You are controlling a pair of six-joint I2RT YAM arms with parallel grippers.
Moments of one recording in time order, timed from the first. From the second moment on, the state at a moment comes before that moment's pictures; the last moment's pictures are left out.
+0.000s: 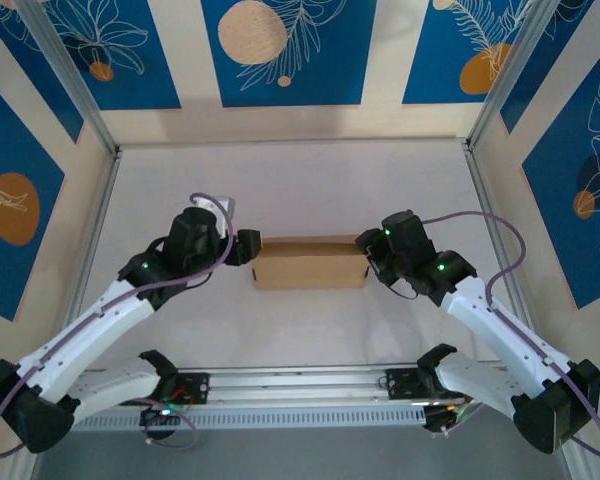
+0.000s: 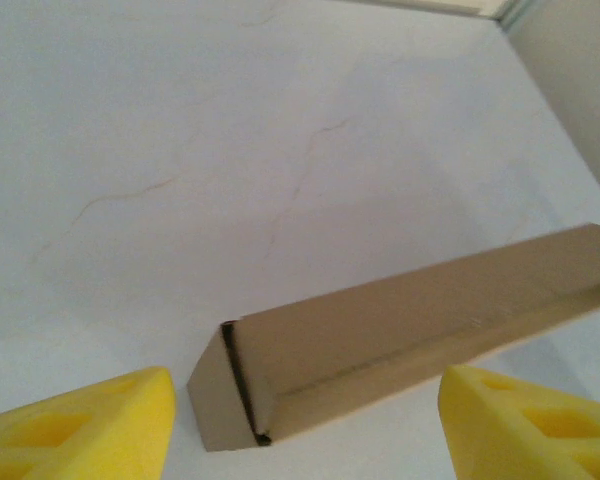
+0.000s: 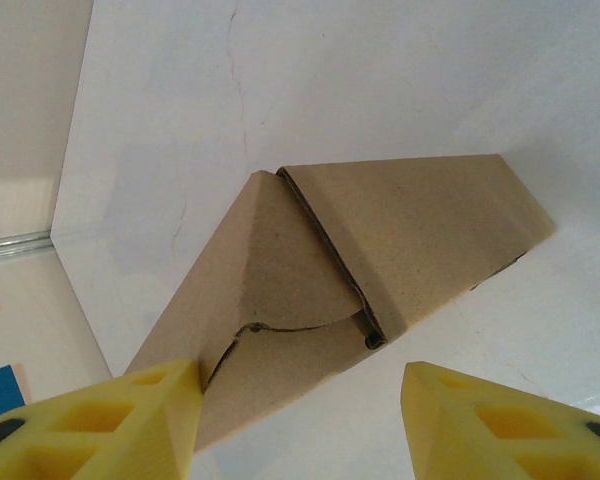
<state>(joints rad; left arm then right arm) -0.64 1.02 0.95 -0.53 -0.05 -0.51 0.53 0.97 0.85 -0.69 0.03 1.38</state>
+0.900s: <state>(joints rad) -0.60 1.03 0.72 -0.27 0.07 -0.72 0.53 0.97 0.86 -0.72 0.02 1.35</state>
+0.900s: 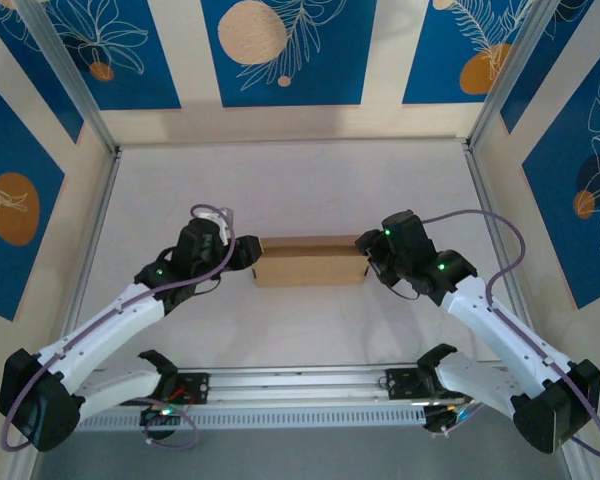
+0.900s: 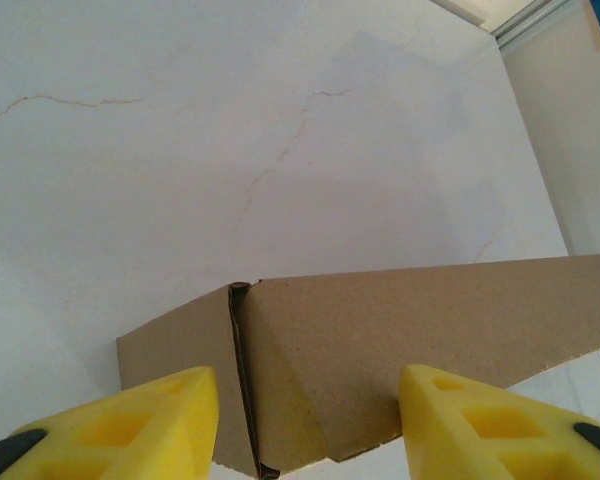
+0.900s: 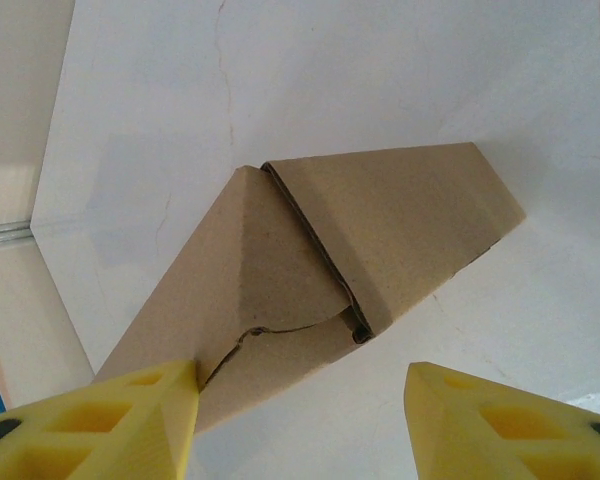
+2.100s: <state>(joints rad) -0.56 1.06 0.68 -0.17 0.07 -0.78 0.32 1.09 0.91 -0.75 -0.18 0.87</state>
